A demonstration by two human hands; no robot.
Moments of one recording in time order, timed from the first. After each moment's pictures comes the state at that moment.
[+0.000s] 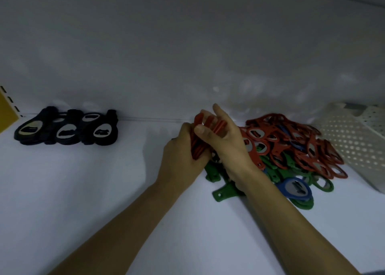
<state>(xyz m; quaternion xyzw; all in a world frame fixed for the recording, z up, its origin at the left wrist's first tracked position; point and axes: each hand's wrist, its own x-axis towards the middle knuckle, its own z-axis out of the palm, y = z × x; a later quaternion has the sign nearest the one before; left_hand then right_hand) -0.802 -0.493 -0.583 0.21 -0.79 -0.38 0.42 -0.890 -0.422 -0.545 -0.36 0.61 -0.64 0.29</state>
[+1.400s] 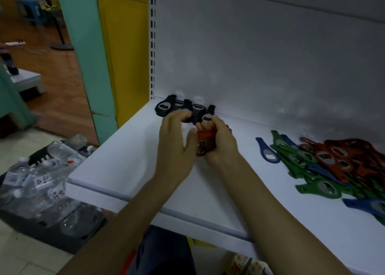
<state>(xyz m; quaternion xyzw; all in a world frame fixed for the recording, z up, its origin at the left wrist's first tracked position) -0.597 -0.522 -0.570 0.35 -0.71 -0.27 0.54 -0.699 -0.517 -0.546 -0.07 0.43 -0.72 0.54</state>
